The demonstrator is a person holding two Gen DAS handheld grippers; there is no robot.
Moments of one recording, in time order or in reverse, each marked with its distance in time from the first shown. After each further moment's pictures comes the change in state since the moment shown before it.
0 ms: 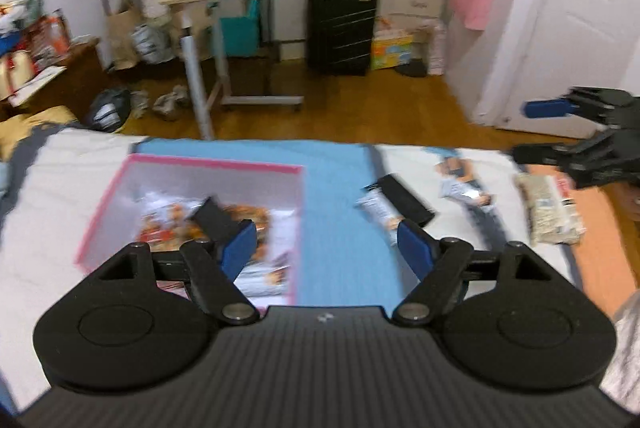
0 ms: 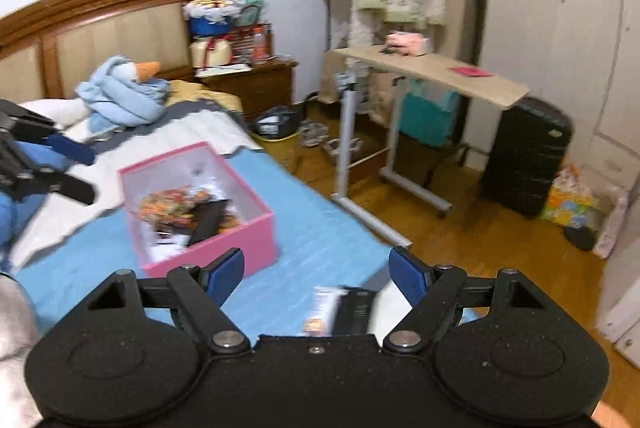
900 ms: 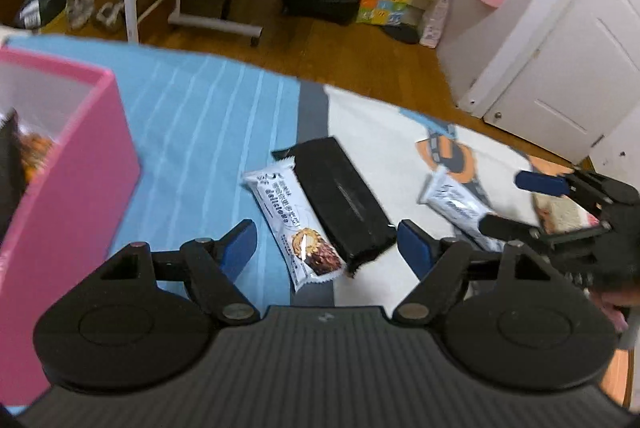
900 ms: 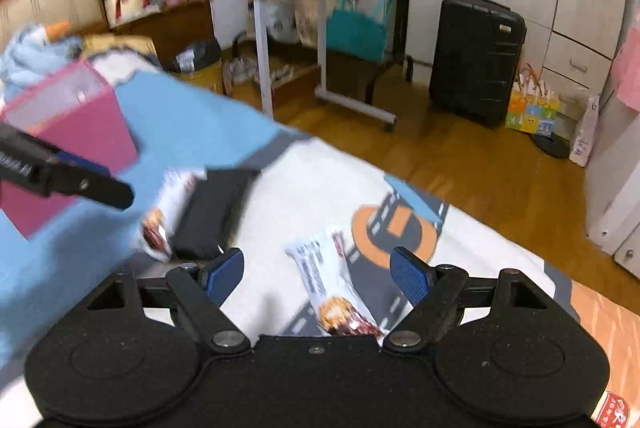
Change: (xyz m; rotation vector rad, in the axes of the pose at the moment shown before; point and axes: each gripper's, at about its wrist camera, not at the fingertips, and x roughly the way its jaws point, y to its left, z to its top) left arm 0.272 -0.070 -0.029 -0.228 0.141 -0.105; right arm 0.129 -0.104 -0.140 0.125 0.167 -0.099
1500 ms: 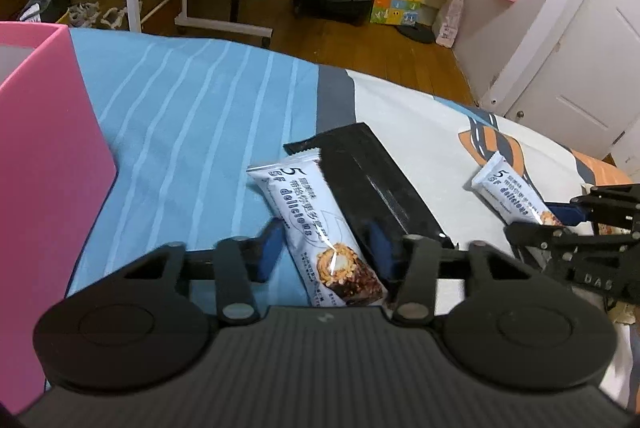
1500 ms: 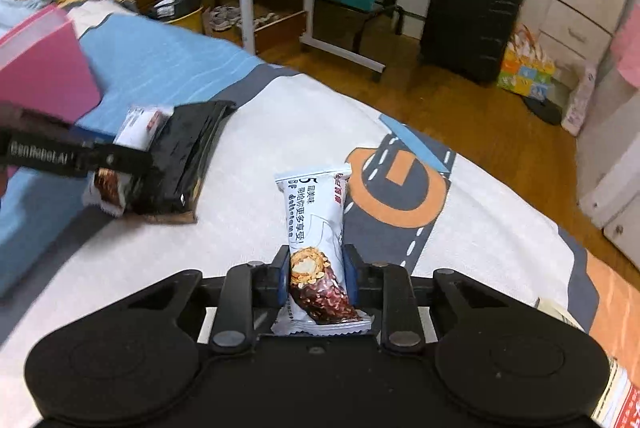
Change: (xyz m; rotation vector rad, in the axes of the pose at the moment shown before) left arm 0.053 0.006 -0.010 0.034 -0.042 0.054; right arm 0.035 0.002 -0.011 0.029 0.146 -0.042
